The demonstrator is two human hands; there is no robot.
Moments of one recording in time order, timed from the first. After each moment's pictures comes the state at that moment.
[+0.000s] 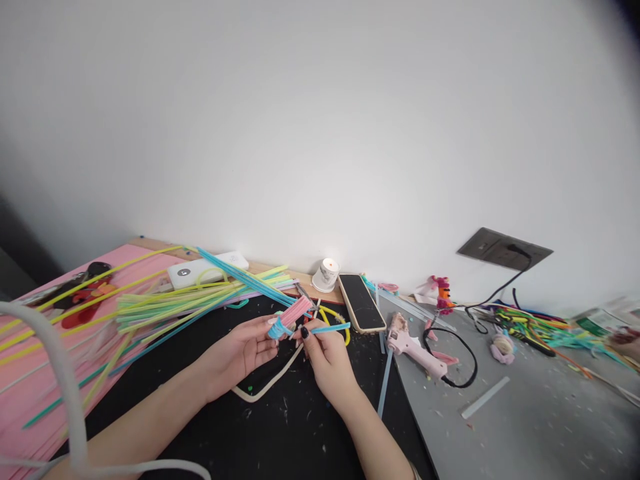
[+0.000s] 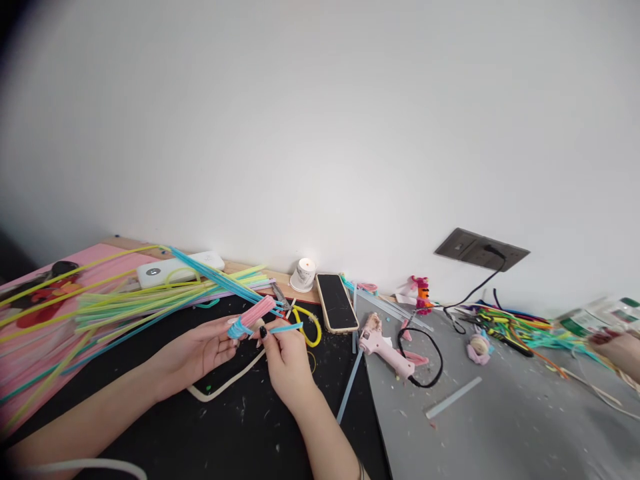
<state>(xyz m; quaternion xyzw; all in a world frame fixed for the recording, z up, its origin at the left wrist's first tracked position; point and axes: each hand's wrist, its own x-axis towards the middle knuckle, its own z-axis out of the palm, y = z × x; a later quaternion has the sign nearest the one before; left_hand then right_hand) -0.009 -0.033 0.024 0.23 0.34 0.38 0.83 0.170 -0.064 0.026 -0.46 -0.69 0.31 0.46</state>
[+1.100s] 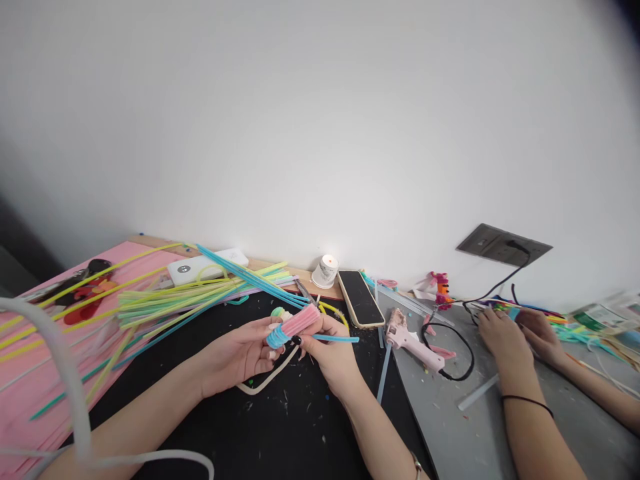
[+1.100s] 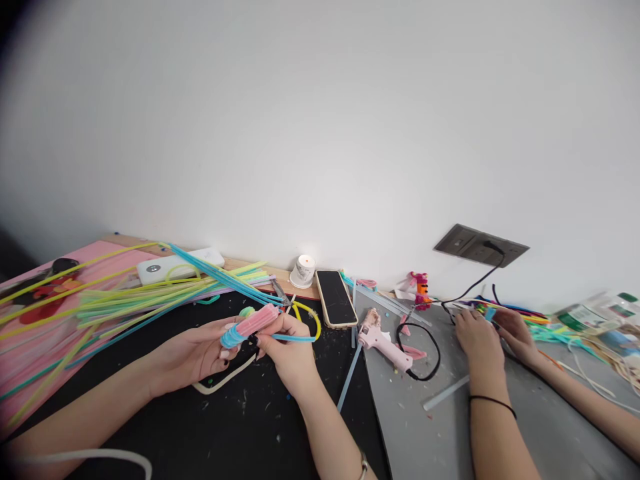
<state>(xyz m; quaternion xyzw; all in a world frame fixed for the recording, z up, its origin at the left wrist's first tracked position) -0.015 -0.038 0.030 0.24 0.25 0.30 0.89 0.168 -0.063 0.026 -0.40 -0.51 0.52 0.56</state>
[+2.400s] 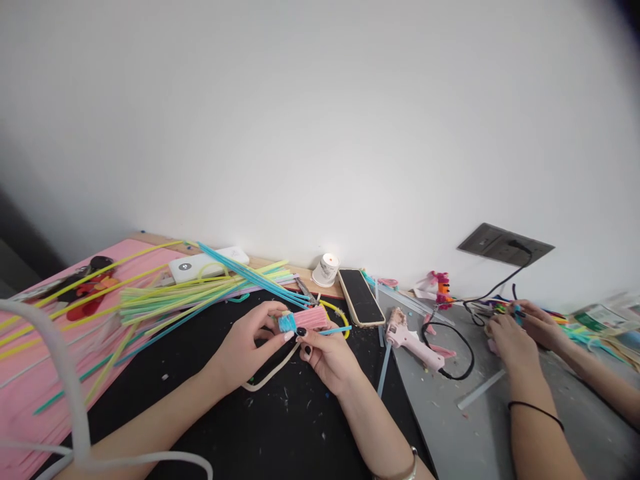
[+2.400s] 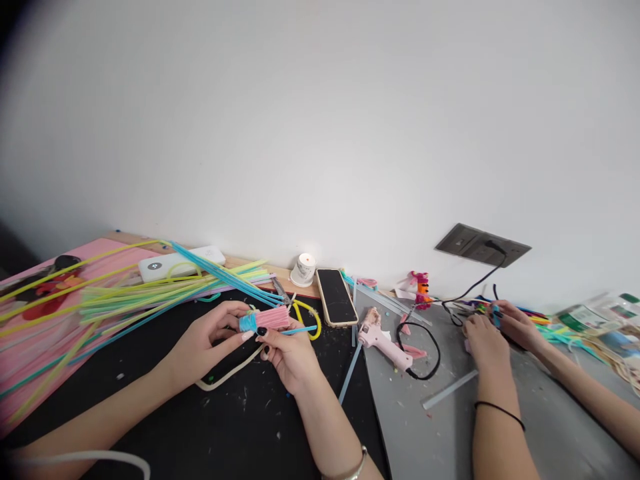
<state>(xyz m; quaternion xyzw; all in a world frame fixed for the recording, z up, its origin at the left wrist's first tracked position) -0.003 -0.047 0.029 0.58 0.37 0.46 0.56 0.164 -0.062 0.024 -0.40 -0.29 0.69 0.54</state>
